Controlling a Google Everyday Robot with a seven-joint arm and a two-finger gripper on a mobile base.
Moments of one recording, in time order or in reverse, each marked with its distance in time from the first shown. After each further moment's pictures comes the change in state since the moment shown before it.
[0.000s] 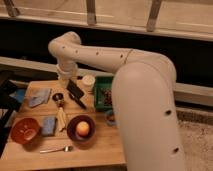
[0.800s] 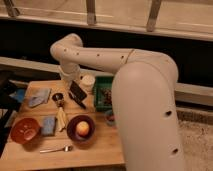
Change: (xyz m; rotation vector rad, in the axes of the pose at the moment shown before) arm -0.003 0.015 0.013 0.077 0.030 0.050
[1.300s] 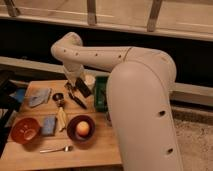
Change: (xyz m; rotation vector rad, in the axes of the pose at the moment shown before) arm 0.018 -0.073 -0.004 0.112 0.006 0.197
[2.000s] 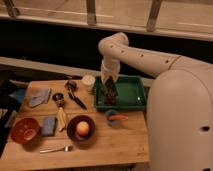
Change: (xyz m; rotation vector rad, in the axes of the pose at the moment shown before) arm 0.072 -0.149 0.014 -0.104 0.017 0.309
